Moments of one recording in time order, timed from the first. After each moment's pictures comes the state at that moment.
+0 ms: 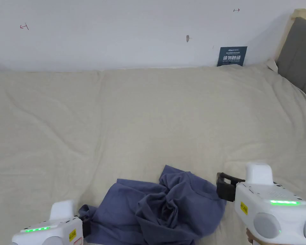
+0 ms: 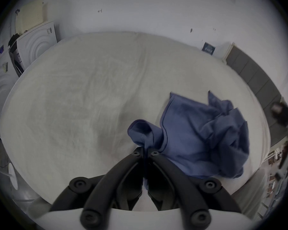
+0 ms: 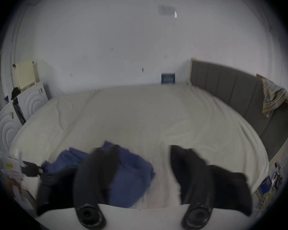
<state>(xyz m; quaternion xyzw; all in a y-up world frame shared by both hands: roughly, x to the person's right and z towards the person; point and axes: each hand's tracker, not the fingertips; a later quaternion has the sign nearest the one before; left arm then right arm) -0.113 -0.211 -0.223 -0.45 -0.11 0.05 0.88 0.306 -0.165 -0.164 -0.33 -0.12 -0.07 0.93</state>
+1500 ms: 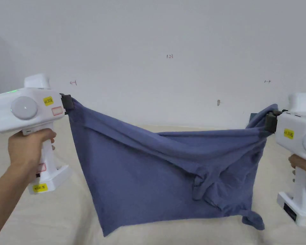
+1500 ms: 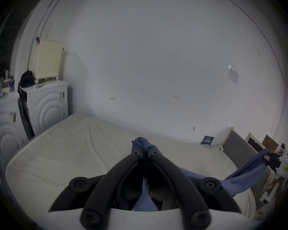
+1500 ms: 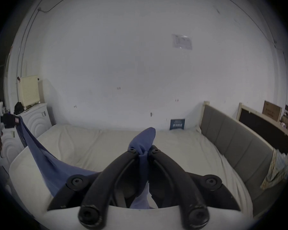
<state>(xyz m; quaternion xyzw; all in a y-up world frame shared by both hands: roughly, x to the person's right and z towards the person) -0.192 0.120 -0.423 -0.16 -0.07 0.11 0.98 0.322 0.095 -0.327 -0.13 -0.09 -0.01 0.99</state>
